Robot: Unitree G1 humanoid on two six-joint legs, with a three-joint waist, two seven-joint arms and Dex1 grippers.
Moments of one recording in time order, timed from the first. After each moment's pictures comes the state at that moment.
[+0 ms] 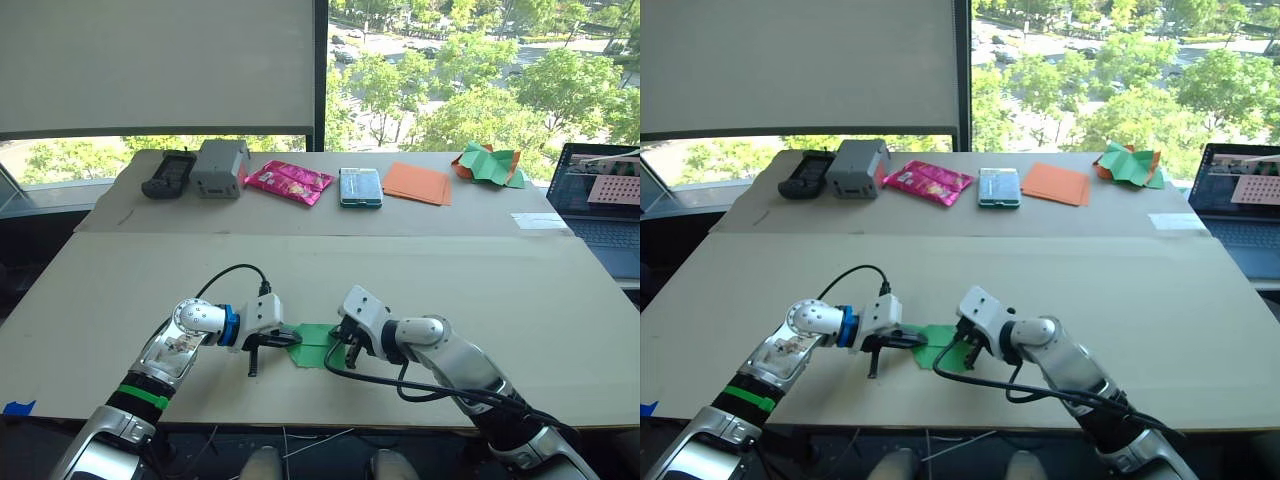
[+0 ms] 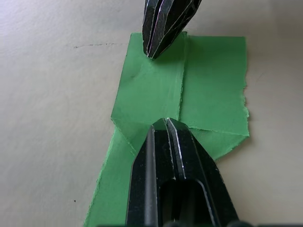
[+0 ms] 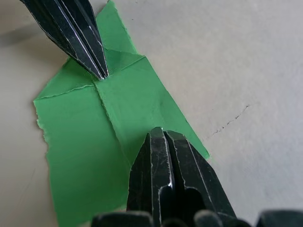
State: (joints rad) left arm -0.38 0.61 -0.31 0.22 -0.10 0.07 -1.19; right arm -0.39 -0.44 0.46 -0.25 0.09 0.81 0.65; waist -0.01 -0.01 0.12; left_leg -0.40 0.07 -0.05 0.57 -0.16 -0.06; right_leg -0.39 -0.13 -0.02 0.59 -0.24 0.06
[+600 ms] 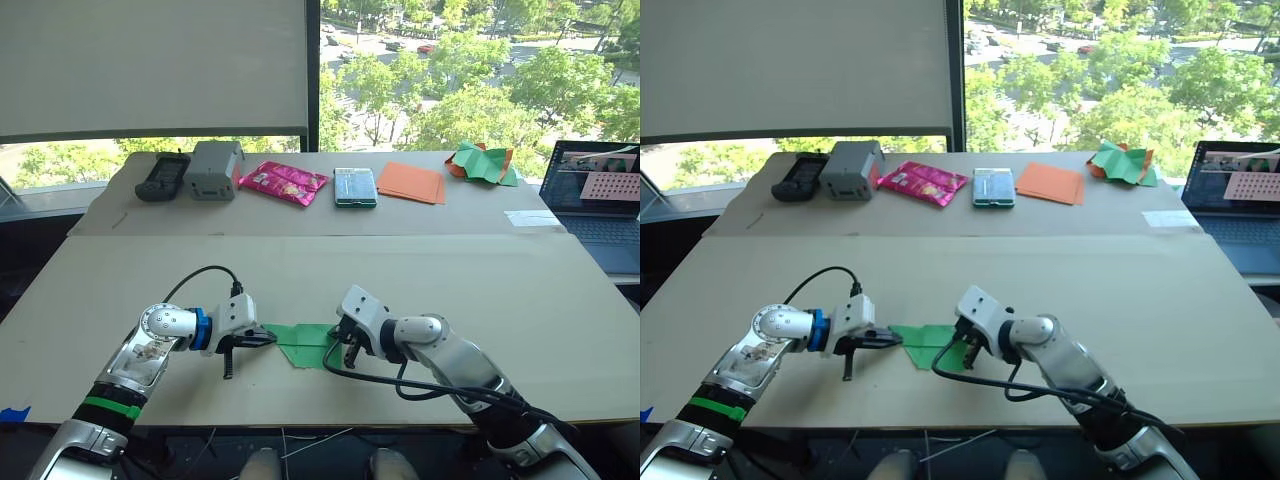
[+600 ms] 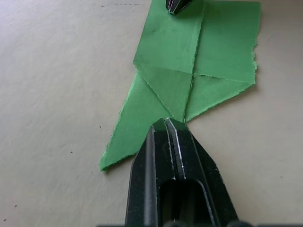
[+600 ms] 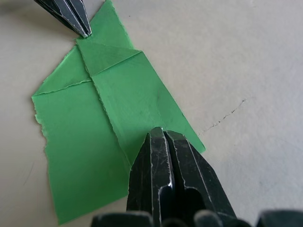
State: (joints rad) left arm -0.31 0.70 -0.23 0.18 -0.13 0.10 -1.19; right arm -0.40 -0.44 0.47 -0.24 0.09 0.81 0.65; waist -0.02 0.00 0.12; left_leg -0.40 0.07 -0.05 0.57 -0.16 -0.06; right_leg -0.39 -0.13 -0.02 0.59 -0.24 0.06
